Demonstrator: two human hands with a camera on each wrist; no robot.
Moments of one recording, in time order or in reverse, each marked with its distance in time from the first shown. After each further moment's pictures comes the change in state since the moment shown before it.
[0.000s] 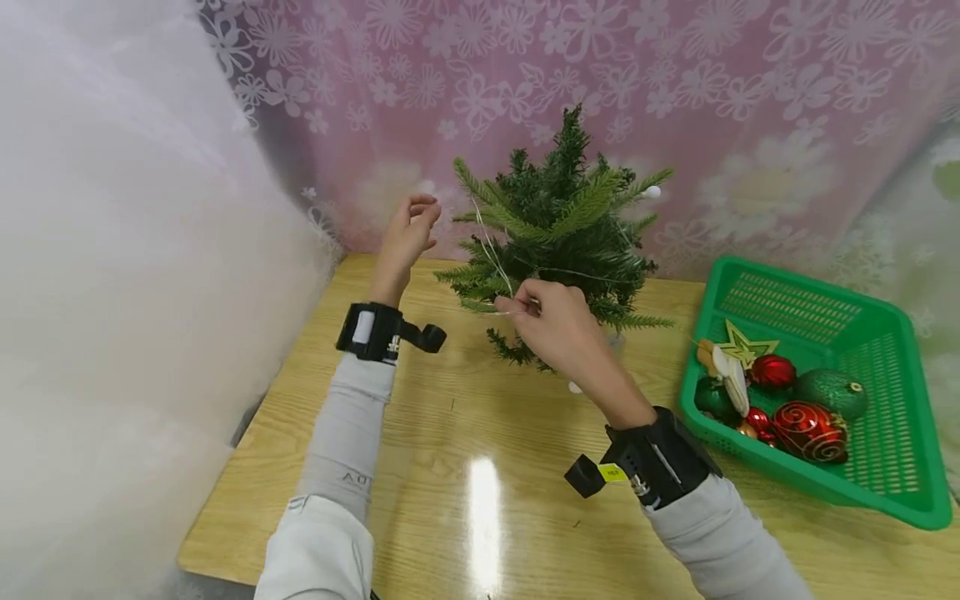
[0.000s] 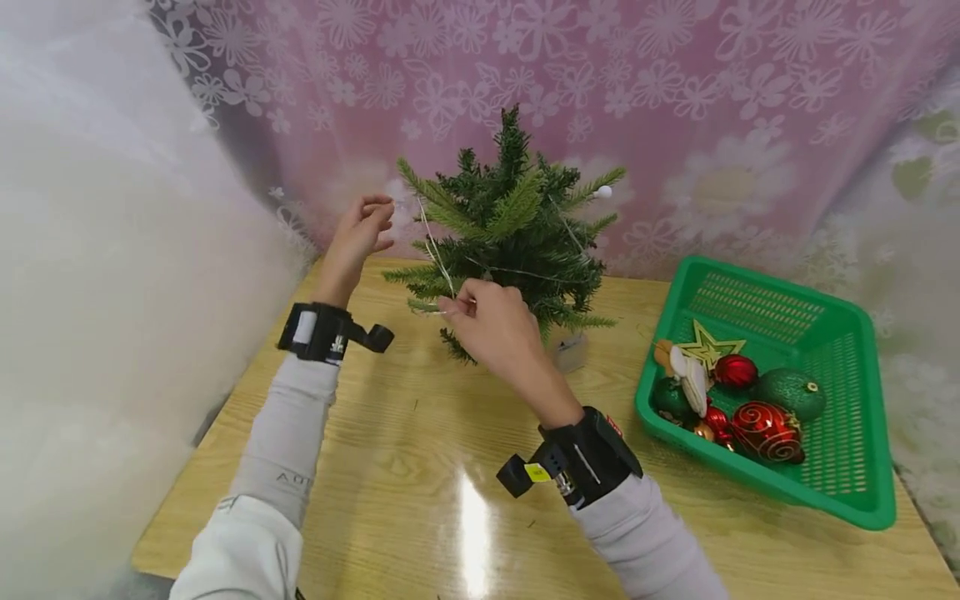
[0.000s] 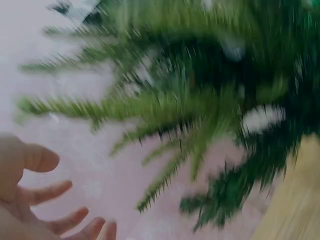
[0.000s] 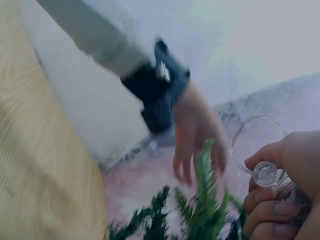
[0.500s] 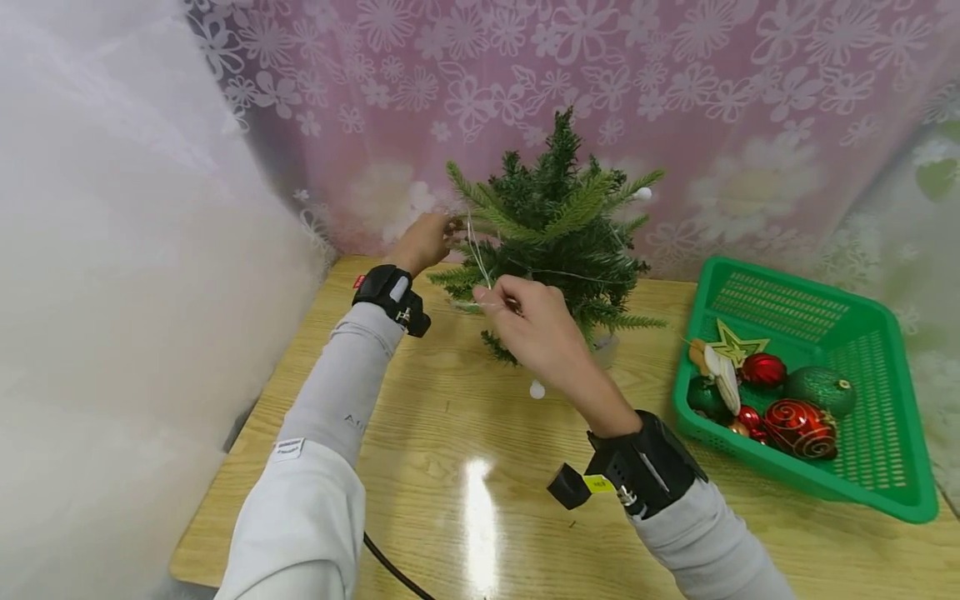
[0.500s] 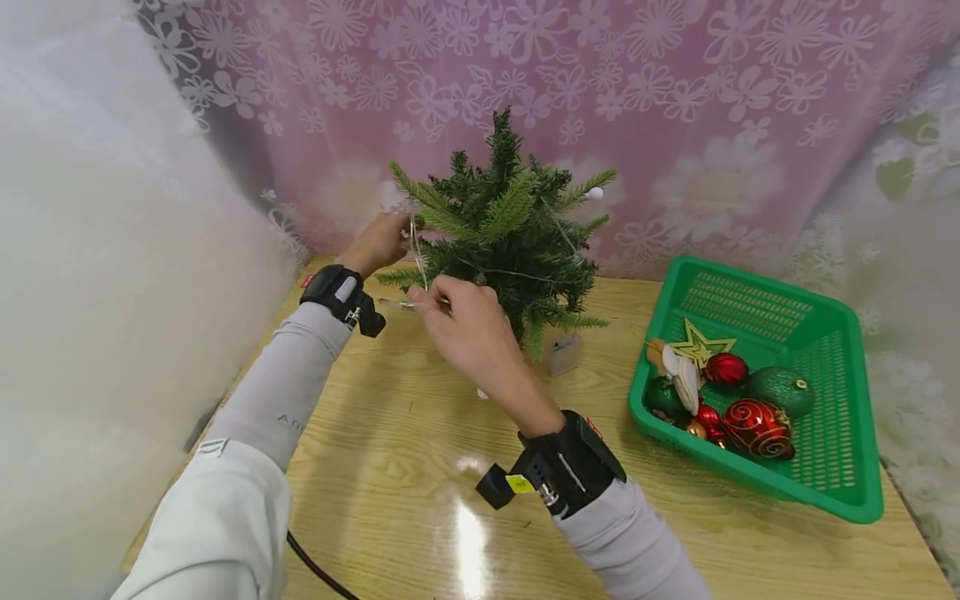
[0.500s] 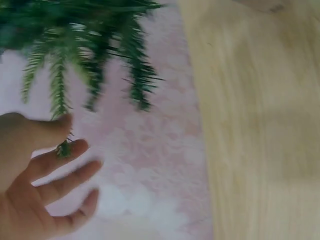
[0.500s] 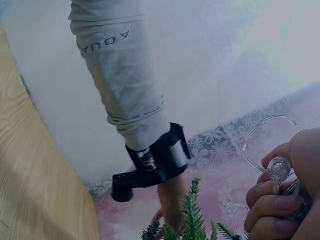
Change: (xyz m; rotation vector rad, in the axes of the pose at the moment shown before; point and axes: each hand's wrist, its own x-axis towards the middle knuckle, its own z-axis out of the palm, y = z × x) left_hand 0.059 -0.025 0.018 0.904 -0.351 0.206; right_hand -0.010 -0.023 0.001 0.162 0.031 -0.111
